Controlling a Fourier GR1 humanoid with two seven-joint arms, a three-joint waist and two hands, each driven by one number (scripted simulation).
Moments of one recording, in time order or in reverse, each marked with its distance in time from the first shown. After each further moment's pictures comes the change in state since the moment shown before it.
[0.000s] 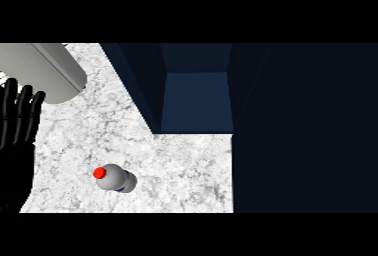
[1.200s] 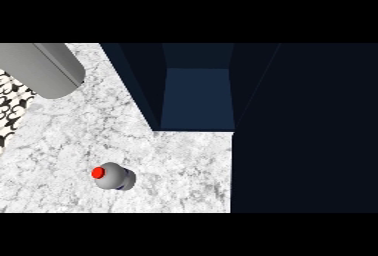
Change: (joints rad) left arm 0.527 0.569 -0.075 -0.212 0.890 -0.793 0.077; right arm 0.348 -0.034 0.031 -0.293 -0.299 0.168 0.190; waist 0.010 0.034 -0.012
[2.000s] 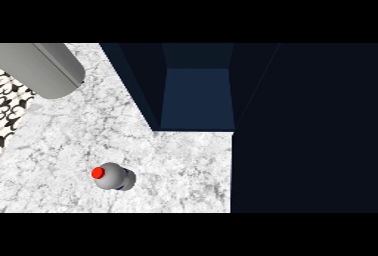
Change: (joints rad) left arm 0.268 0.154 0.357 -0.030 0.308 -0.180 -0.074; right arm 0.069 -0.023 -0.076 -0.018 -0.033 0.061 0.005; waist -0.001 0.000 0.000
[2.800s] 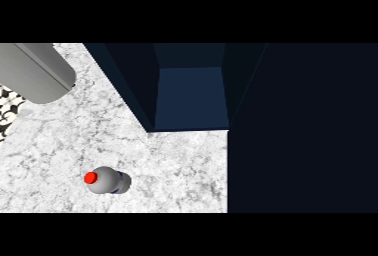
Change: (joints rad) left arm -0.147 -0.053 0.022 0.168 -0.046 0.067 0.061; right arm 0.047 0.000 -0.037 0.007 -0.046 0.069 -0.032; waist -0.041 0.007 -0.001
